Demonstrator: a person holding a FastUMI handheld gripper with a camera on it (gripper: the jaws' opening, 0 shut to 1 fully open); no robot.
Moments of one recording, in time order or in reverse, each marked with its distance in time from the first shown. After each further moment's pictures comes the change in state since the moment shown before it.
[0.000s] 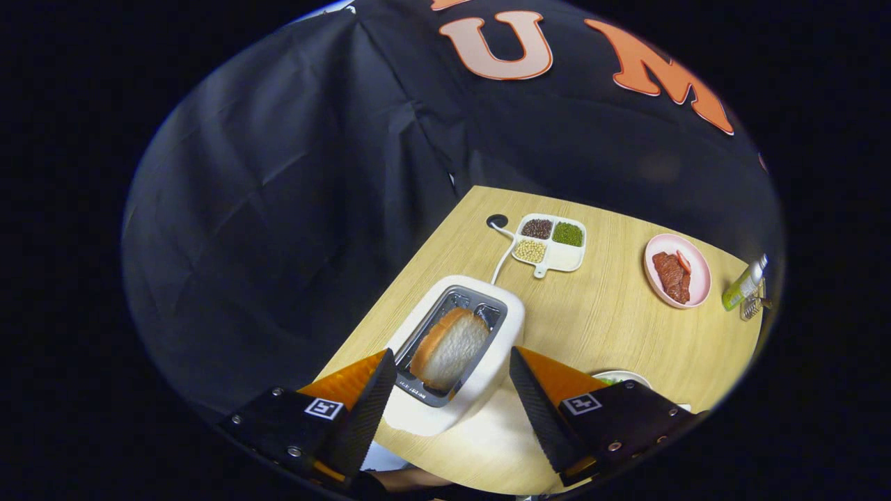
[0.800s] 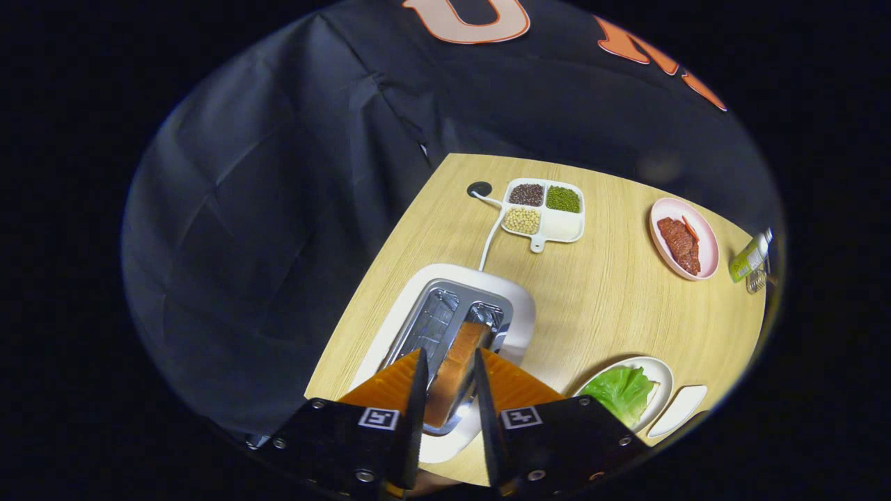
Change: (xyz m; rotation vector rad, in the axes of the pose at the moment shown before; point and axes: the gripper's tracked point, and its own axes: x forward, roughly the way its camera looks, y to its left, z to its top) arm 0.050 -0.008 -0.013 0.131 0.115 -0.048
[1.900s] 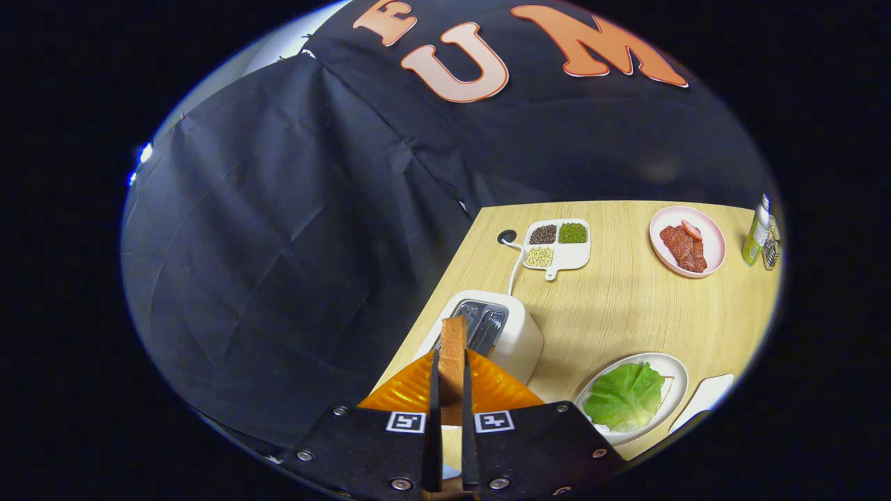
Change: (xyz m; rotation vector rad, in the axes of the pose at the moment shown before) arm -0.108 -0.015 0.006 0.067 -0.255 0.257
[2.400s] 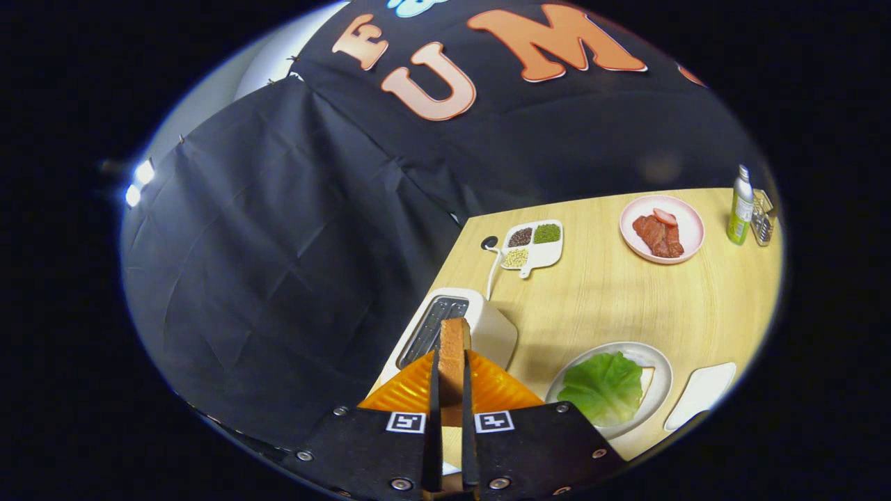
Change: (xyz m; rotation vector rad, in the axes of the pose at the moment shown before) arm -0.046 -0.064 -0.016 0.081 -0.061 0.021
